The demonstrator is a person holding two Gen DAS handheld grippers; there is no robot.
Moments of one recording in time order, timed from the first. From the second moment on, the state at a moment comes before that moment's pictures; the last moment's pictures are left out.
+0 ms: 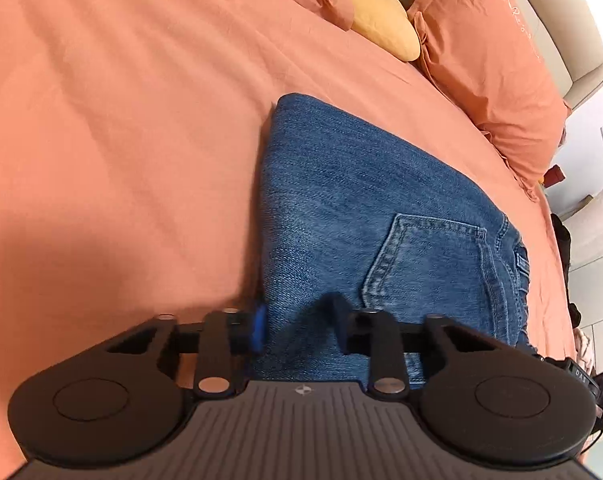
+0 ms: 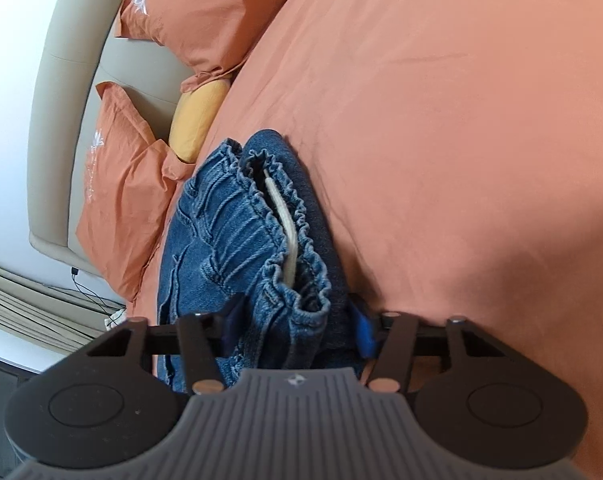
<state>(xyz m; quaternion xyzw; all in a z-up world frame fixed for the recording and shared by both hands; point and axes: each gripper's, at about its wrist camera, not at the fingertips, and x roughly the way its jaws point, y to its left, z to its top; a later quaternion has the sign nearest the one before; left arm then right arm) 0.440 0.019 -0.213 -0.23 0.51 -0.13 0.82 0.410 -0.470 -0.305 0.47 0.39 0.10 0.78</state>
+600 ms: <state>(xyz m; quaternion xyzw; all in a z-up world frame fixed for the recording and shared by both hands) 0.409 0.084 -0.062 -0.07 0.48 -0.11 0.87 0.377 -0.366 -0.175 0.41 0.37 0.19 0.81</state>
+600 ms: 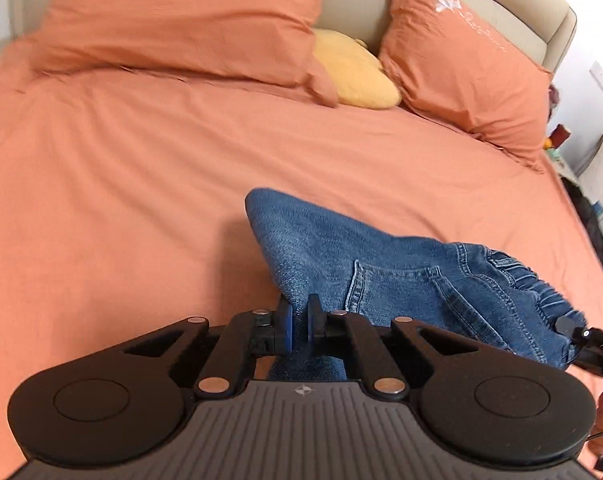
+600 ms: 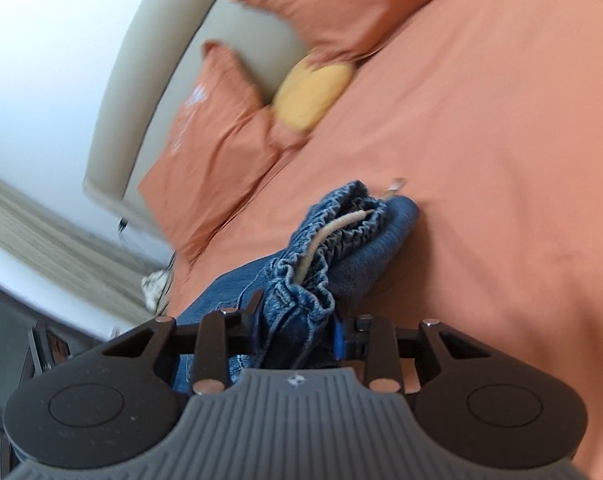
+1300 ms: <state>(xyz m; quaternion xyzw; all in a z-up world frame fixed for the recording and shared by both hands) 0.311 0.276 -0.142 -0.13 0.47 -0.07 0.87 0.296 -0.150 -0.209 0.29 0.48 0.22 0.80</state>
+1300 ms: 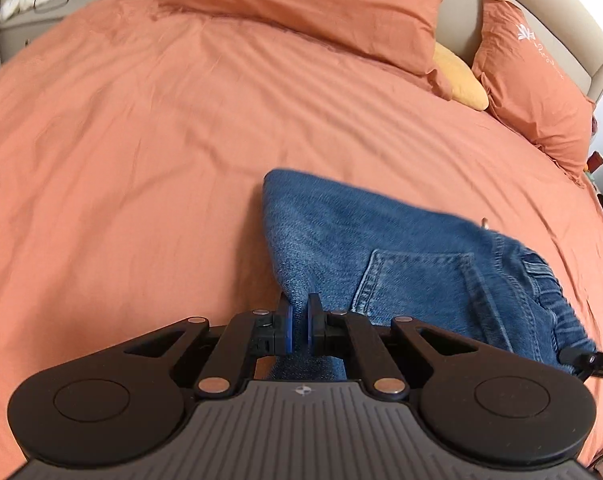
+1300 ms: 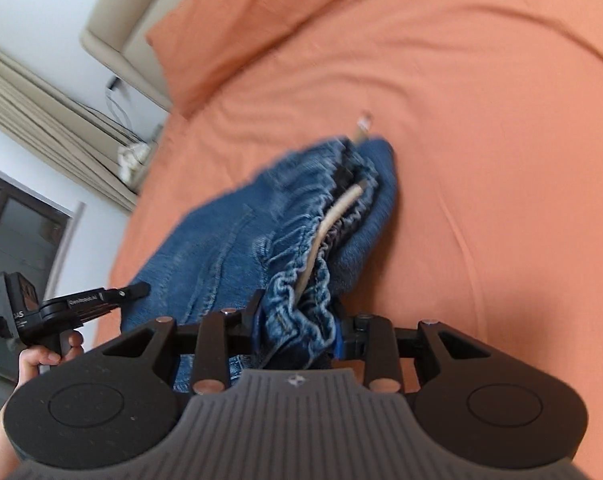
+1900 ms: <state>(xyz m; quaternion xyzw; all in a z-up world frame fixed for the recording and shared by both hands) 0.323 0.301 -0.153 -0.11 0.47 -0.09 0.87 0.345 -0.154 -0.200 0.20 0.48 0.18 0.83</state>
